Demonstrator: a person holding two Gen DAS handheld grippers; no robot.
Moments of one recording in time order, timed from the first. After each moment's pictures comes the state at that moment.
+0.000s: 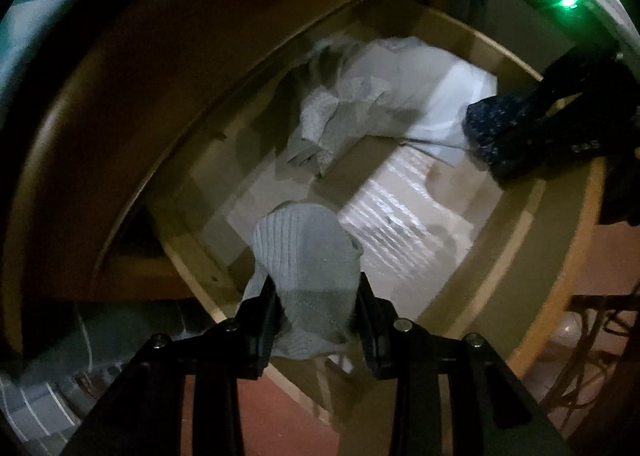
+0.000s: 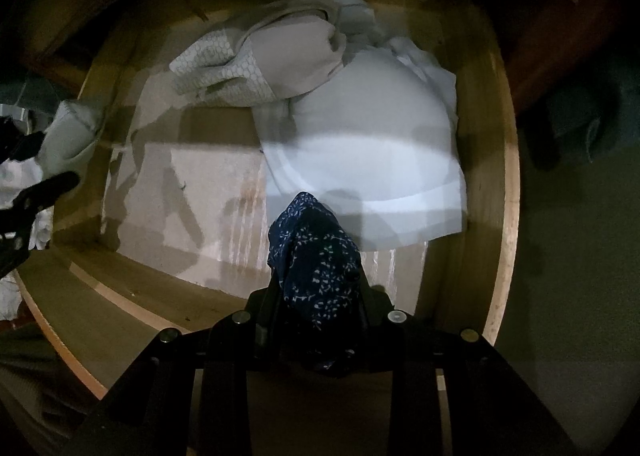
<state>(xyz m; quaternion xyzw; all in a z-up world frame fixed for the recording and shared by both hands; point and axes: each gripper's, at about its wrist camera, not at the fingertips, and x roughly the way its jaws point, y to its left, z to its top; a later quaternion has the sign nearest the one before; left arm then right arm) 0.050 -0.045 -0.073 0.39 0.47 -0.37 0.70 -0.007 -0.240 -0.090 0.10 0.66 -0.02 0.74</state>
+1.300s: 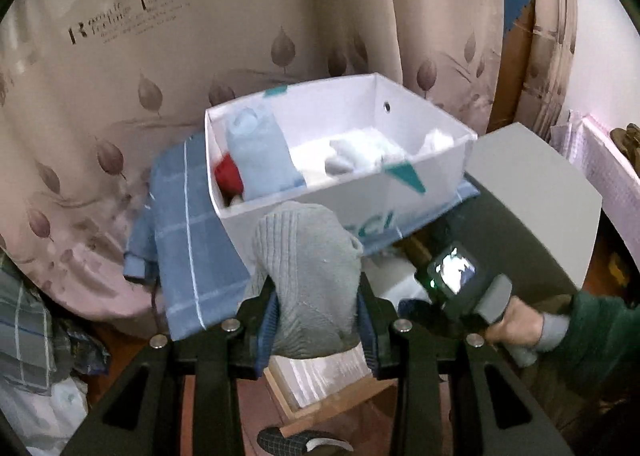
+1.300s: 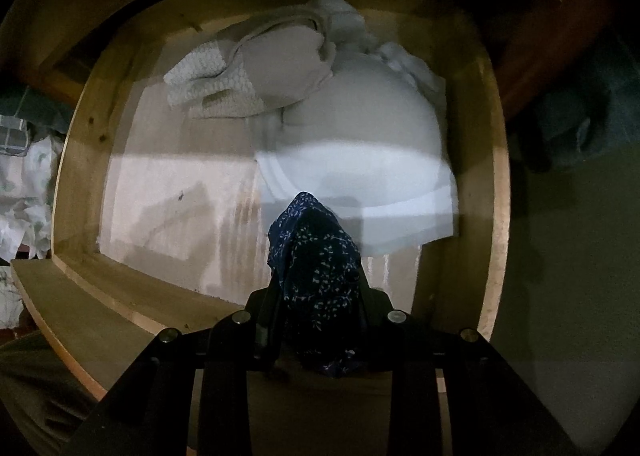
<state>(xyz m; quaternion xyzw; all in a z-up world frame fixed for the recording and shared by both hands) 0.006 -0.015 0.187 0.19 0.36 -0.34 0.85 -0.004 -0.247 -0.085 0.10 0.66 -0.03 0.75</state>
